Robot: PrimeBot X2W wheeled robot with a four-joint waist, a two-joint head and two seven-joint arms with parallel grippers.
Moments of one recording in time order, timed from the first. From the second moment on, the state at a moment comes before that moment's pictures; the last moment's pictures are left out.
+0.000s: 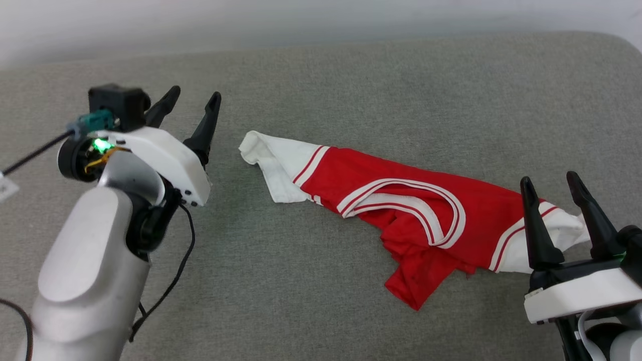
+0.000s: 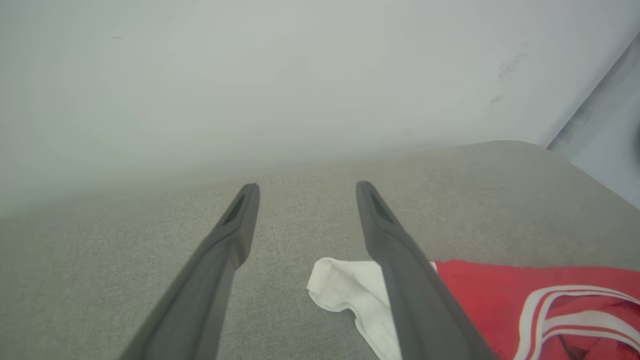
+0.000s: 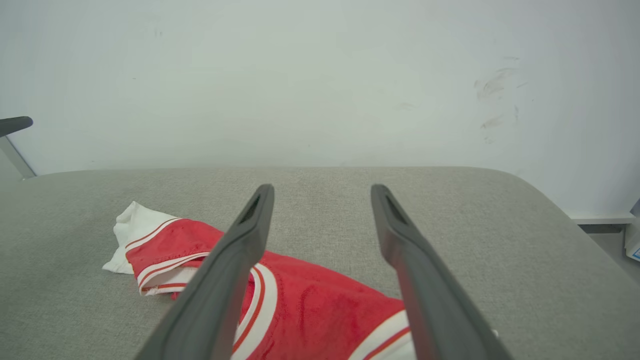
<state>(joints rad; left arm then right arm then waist) -0.58 0.34 -0.27 0.26 -0.51 -0.07 0.12 -0.02 -0.05 -0.05 -0.26 0.14 0.13 0.05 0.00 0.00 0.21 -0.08</state>
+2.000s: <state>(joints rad) -0.66 0.45 -0.49 0.31 -0.73 0.02 0.21 -0.25 -0.22 -0.21 0.16 0.44 0.13 0.51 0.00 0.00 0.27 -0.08</state>
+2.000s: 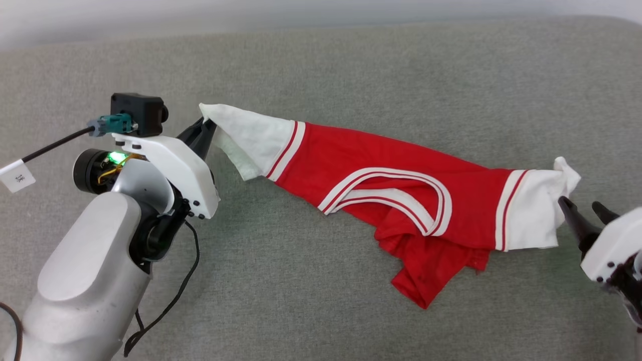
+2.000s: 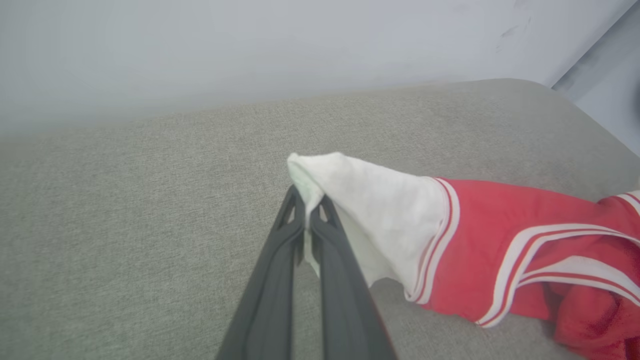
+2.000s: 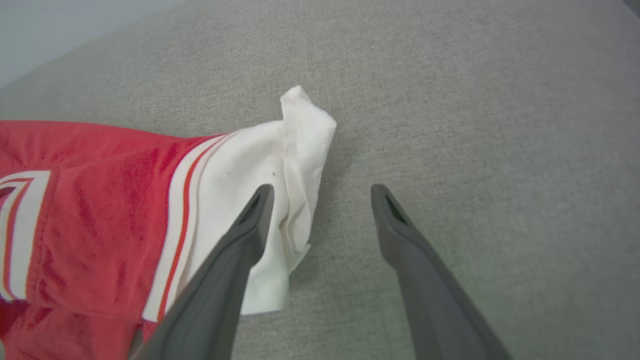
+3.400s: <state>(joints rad) -0.93 0.44 -0.43 0.43 -0.71 0.04 0.09 -0.70 -0.36 -0.08 0.24 0.37 0.13 0.64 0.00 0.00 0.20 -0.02</state>
